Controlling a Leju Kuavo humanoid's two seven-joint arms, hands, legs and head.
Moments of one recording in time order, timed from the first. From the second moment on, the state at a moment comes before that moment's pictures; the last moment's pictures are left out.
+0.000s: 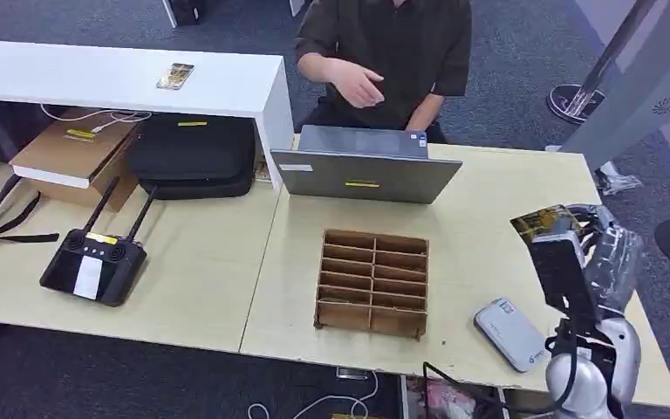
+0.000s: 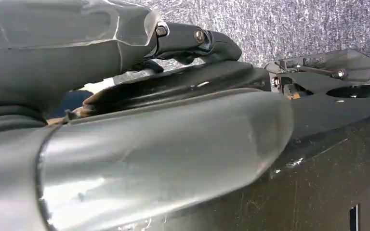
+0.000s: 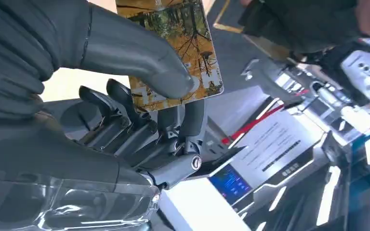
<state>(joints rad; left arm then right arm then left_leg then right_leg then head) -0.07 -0.27 1.07 -0.21 -1.14 0.00 0.00 -0.14 -0.04 0.10 -1.80 0.83 -0.25 0.01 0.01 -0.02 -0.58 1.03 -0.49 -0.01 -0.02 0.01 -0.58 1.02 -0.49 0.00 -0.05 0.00</state>
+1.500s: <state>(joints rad) -0.13 -0.29 0.95 -0.21 -1.19 0.00 0.08 -0.84 0.24 0.34 -0.97 0.89 -0.29 -0.01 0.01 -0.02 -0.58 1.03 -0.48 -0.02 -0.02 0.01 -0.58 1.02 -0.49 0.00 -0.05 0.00</state>
